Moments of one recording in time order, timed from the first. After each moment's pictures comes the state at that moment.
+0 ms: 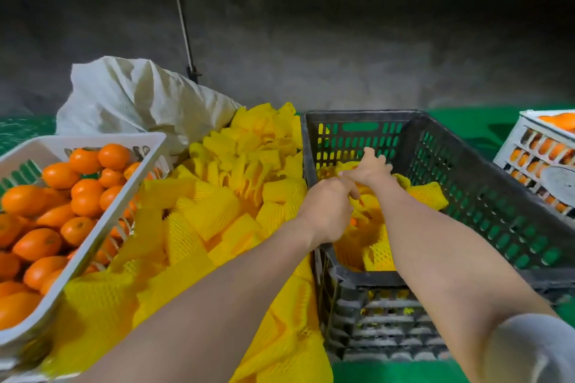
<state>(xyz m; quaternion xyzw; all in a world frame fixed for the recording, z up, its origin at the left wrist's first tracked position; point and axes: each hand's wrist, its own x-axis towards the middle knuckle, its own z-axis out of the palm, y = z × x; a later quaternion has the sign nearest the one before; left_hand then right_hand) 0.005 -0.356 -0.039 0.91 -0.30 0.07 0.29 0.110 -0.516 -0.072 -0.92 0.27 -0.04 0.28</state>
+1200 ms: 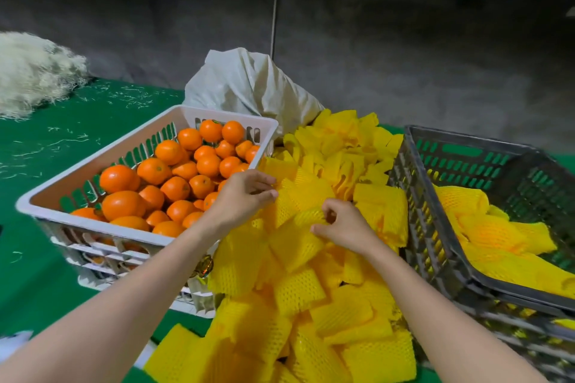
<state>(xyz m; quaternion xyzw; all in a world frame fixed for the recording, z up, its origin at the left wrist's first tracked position) -0.041 -0.059 -0.032 0.82 -0.04 0.04 0.57 -0.013 -0.264 -0.070 -0.92 -0.16 -0.01 0.35</state>
